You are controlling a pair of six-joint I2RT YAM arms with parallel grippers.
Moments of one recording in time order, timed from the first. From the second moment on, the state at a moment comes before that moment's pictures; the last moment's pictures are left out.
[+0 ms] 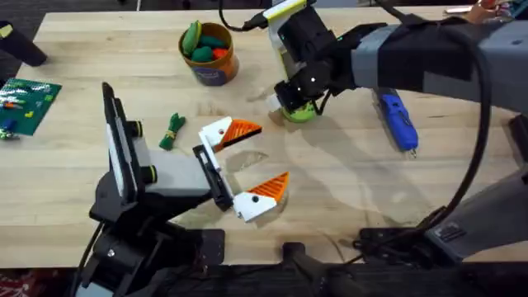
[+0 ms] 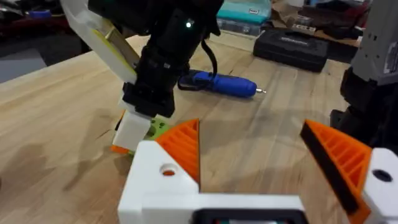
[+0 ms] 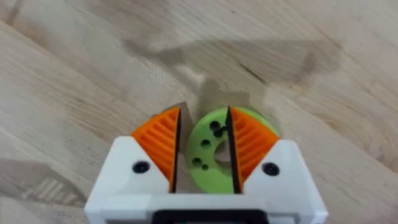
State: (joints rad) left arm -0.35 0.00 0.01 -0.07 0.75 -0.05; right arm 0.60 1.81 1.18 -0.48 0.03 0.04
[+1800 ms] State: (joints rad) left arm -0.35 0.00 0.01 -0.07 0.75 -0.05; right arm 0.60 1.72 1.18 -0.51 0.06 0.03
